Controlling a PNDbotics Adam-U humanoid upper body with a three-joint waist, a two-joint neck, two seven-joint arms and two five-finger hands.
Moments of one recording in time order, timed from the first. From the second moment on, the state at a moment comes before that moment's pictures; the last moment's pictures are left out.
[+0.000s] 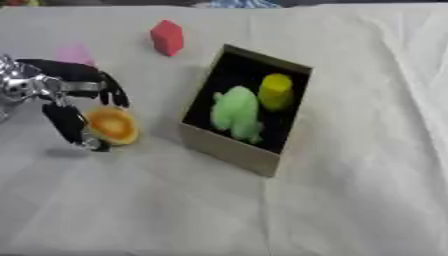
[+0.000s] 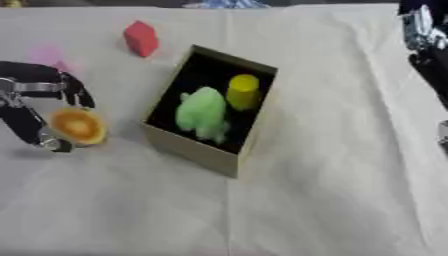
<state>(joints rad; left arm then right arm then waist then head) -0.80 0.88 -0.58 -1.54 -0.49 0.10 -0.79 -0.35 -0.58 0.05 -1.99 -0.11 -0.09 -0.17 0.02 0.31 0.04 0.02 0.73</state>
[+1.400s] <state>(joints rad) -0.86 0.88 -0.49 -1.74 -0.61 0.06 -0.71 -0.34 -0.57 0.05 -1.99 -0.13 -0.10 -0.16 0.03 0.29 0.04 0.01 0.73</state>
